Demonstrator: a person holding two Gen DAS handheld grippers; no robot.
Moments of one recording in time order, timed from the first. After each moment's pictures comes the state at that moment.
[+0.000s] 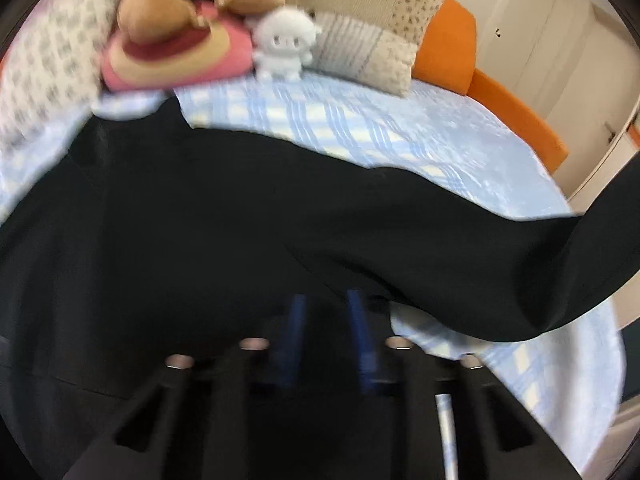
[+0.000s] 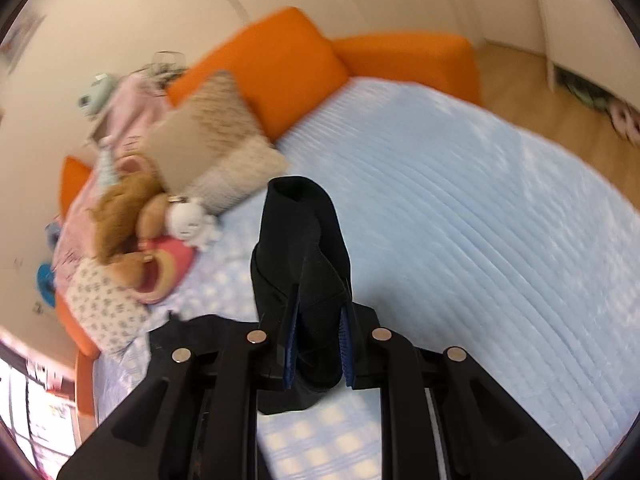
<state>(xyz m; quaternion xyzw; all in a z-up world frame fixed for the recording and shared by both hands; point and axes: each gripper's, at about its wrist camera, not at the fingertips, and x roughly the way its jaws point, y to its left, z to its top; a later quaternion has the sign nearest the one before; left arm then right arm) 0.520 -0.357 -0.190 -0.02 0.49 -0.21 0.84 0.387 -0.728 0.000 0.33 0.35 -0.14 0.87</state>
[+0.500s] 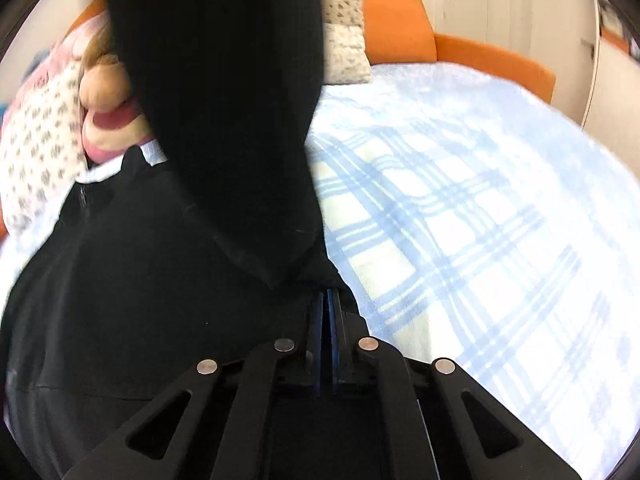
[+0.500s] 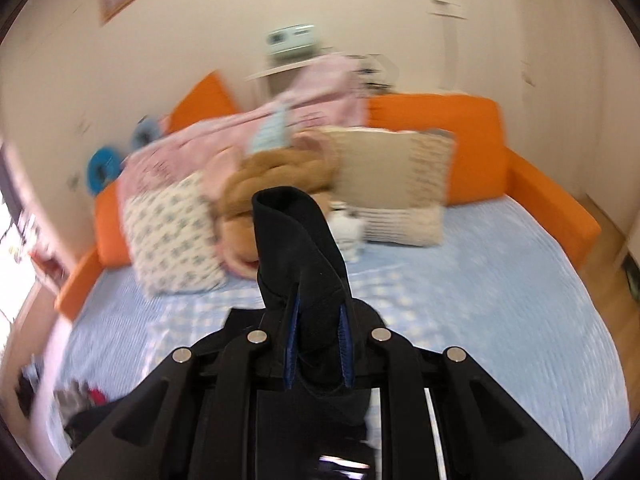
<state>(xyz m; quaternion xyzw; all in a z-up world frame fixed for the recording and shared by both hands) 0.473 -0.430 -0.233 0.15 0.40 -0.19 0.88 0.509 -0.415 0.175 0.09 0.33 0.01 0.94</state>
